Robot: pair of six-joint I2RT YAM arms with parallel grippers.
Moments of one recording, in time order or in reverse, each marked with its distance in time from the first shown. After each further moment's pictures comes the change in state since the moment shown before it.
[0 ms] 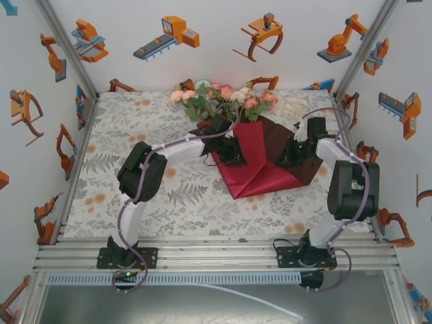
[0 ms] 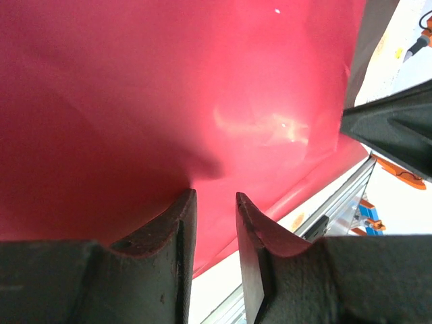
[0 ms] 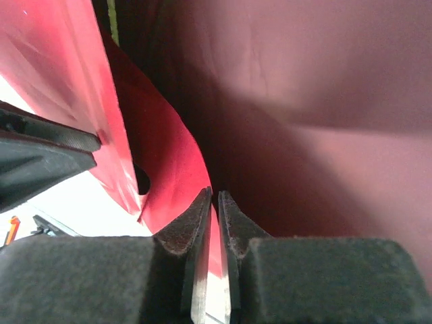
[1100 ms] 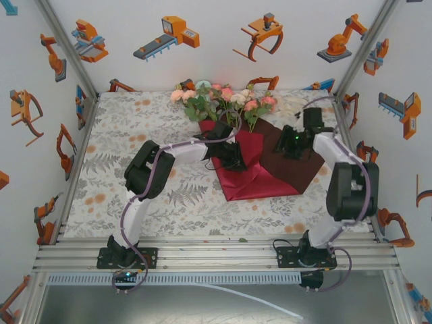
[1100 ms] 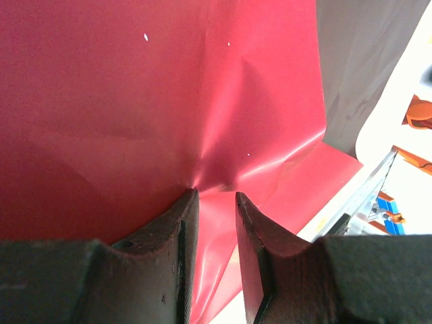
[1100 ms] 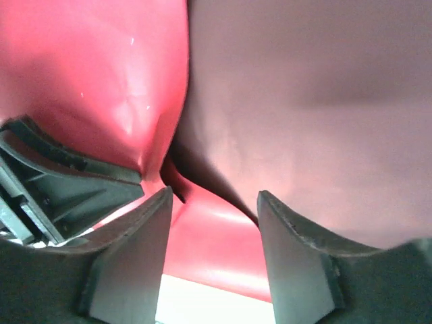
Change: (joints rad) left arm -0.001 0.080 -0.019 0.071 0.032 0.050; right arm 0.028 -0.082 0.087 -0.016 0.250 0.102
